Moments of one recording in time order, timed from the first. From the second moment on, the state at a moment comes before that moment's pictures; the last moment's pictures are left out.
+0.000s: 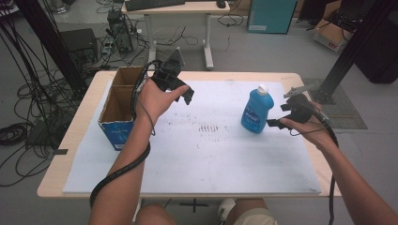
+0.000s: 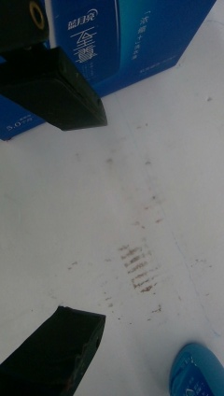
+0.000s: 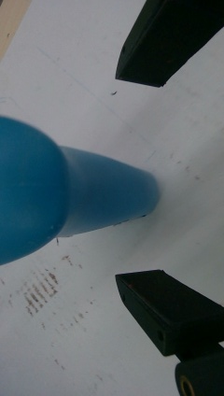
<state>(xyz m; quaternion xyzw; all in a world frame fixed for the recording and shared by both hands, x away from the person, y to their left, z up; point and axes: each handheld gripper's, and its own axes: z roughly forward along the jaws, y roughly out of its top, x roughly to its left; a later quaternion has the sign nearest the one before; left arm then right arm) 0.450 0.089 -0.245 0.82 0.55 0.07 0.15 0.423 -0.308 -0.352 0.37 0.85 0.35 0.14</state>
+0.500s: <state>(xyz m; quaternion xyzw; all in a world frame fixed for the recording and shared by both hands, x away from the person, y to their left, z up) 0.452 0.089 -0.251 0.82 0.54 0.06 0.14 0.436 -0.283 -0.386 0.36 0.81 0.42 0.18</state>
